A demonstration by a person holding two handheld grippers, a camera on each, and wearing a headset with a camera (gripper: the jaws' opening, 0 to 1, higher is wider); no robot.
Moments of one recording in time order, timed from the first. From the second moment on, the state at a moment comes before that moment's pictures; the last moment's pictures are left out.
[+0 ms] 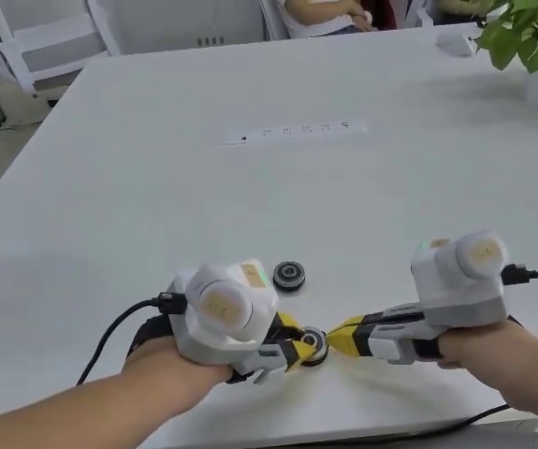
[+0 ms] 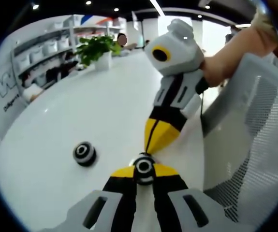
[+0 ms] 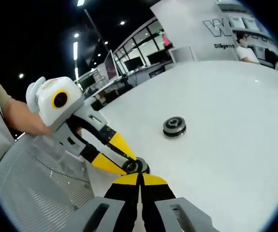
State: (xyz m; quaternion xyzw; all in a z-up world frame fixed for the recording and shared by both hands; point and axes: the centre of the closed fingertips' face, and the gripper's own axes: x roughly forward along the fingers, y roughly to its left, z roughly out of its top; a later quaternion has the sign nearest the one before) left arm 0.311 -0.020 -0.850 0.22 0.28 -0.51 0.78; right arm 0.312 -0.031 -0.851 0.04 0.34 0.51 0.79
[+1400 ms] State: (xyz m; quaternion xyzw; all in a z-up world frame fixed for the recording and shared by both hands) left arm 0.310 -0.021 -0.851 0.22 0.28 -0.51 0.78; right arm 0.304 -0.024 -0.847 0.04 0.34 0.53 0.78
